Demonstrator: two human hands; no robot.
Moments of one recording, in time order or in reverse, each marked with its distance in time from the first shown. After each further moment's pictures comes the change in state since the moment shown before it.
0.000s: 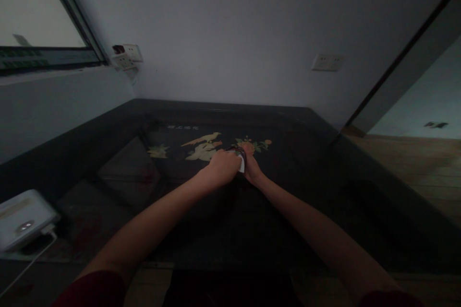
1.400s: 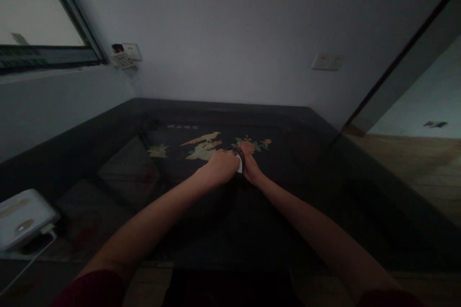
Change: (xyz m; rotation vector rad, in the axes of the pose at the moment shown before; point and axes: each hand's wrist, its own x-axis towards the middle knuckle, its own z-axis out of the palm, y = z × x) left_hand -0.002 -0.003 0.002 0.046 -0.016 0.045; right_hand 0.002 0.005 -0.005 -0.091 -0.032 -0.025
